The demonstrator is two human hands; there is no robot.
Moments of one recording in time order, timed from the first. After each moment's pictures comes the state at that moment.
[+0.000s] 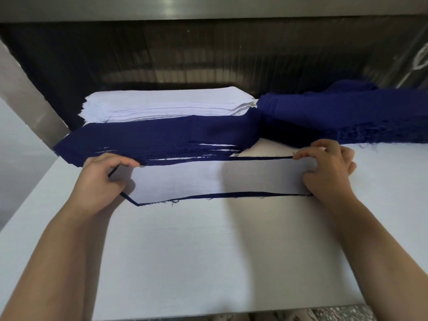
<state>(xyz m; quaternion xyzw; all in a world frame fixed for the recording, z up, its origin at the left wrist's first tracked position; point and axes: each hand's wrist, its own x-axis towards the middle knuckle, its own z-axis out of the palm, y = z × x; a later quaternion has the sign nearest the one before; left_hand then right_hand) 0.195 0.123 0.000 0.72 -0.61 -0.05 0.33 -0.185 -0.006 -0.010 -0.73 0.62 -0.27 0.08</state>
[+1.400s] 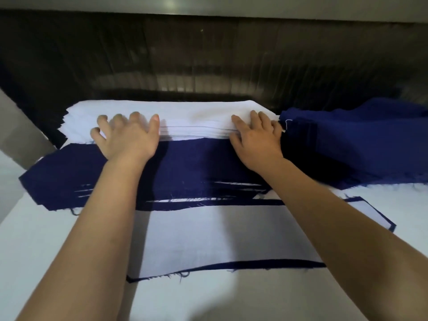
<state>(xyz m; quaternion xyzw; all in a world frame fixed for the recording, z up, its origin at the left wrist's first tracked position) 0.203 -0.049 0.025 0.90 -0.41 0.03 0.14 -0.006 -0.130 0.004 -0.84 0.53 -0.11 -0.01</state>
